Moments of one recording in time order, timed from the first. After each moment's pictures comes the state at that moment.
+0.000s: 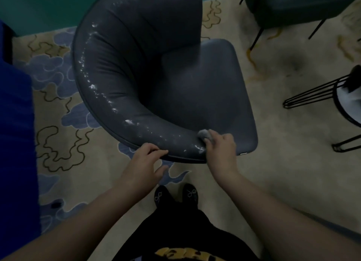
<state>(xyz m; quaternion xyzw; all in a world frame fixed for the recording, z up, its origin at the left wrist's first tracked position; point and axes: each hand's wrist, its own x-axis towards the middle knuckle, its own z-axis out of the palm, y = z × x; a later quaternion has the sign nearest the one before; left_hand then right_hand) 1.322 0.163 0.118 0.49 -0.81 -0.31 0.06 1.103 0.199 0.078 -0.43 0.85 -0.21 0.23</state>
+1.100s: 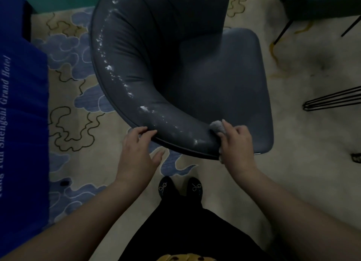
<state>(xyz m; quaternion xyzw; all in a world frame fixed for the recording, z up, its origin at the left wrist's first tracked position) 1.344 0.163 0.116 0.64 -0.72 -0.24 0.07 1.100 0.193 0.073 -0.52 0.80 -0.21 0.20</state>
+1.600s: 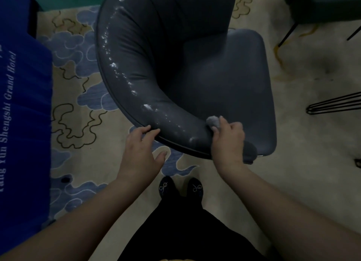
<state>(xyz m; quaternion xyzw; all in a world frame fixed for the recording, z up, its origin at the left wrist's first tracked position) 1.344 0.164 0.120 0.64 -0.72 -0.26 0.07 1.130 0.173 0.072 -0.46 0.84 -0.20 0.20</state>
